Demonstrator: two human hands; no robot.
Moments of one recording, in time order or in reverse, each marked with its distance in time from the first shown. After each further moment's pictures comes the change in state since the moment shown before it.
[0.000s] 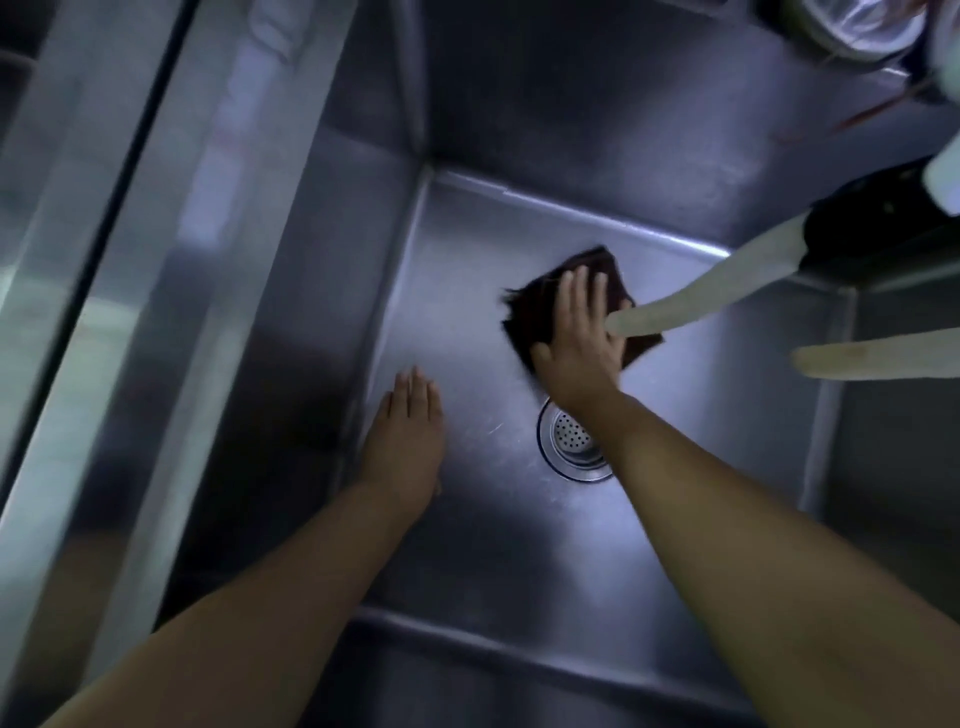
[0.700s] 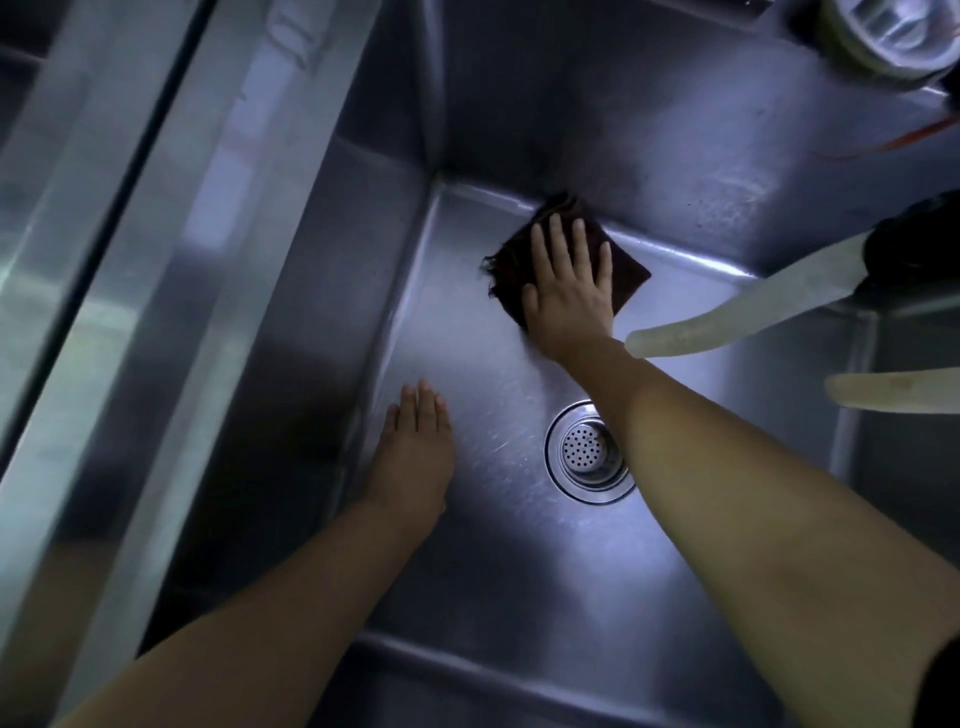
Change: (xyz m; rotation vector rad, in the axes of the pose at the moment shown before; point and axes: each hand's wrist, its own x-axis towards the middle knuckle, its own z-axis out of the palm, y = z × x) left_hand 0.004 0.002 0.004 0.031 0.025 -0.006; right_hand 0.067 -0.022 -0.009 -0.144 0.116 -0.142
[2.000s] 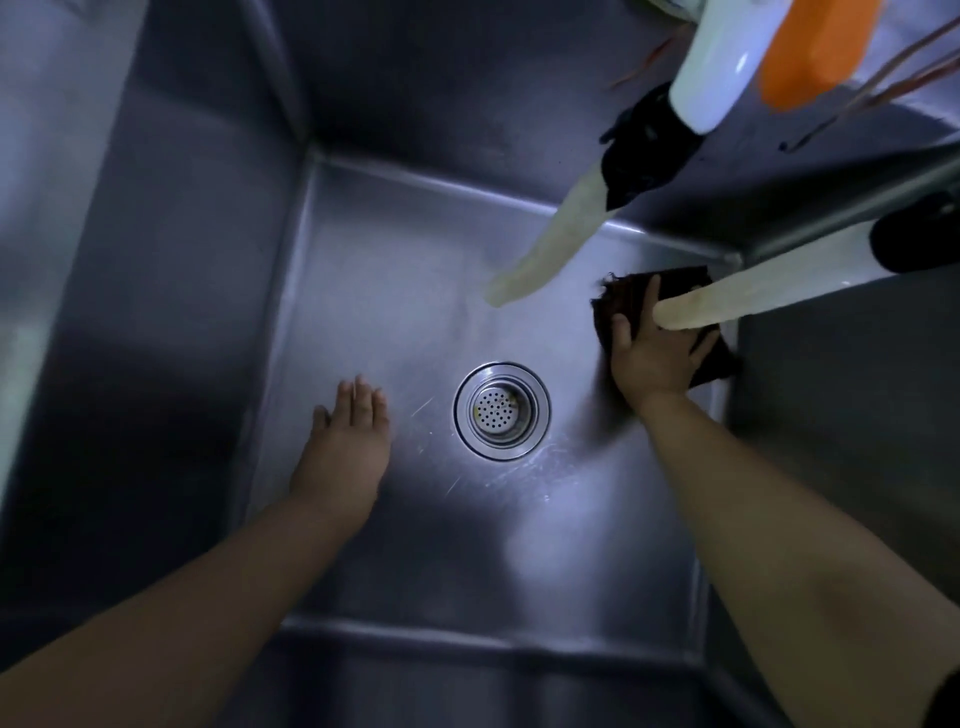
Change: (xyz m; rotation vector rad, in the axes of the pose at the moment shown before) left_hand -0.010 0.032 -0.003 -0.017 0.071 0.029; right_hand -0.123 0.164 0.004 0.115 -0.053 0.668
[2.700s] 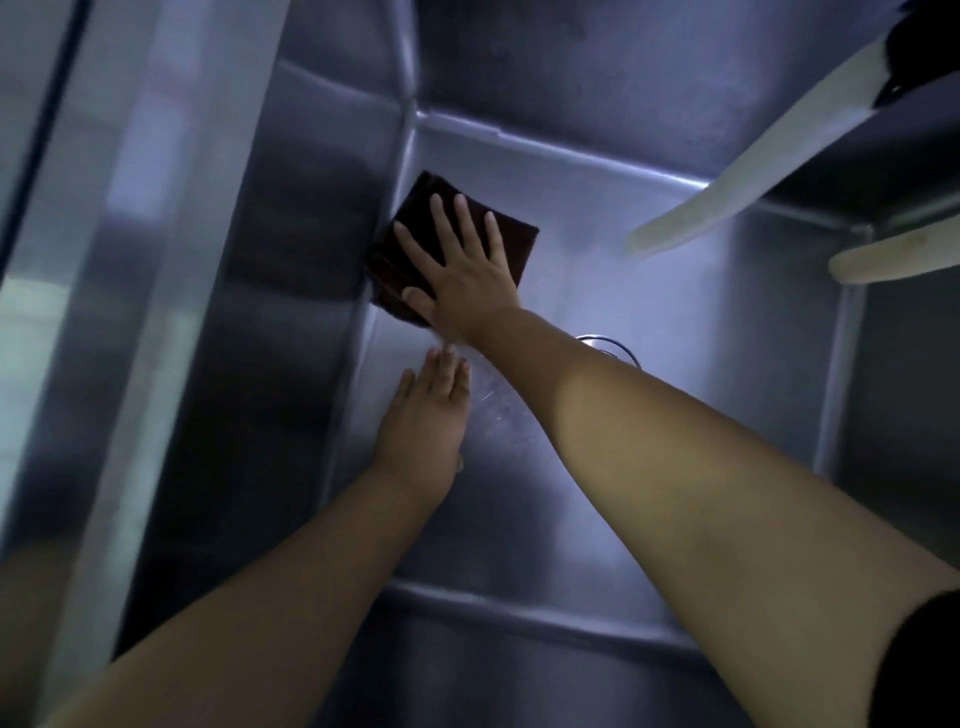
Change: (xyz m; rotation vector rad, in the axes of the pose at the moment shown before) left_hand -0.004 -0.016 0.021 -0.205 0.037 0.049; right_hand -0.078 -0.247 0.034 -0.183 -0.103 -0.937
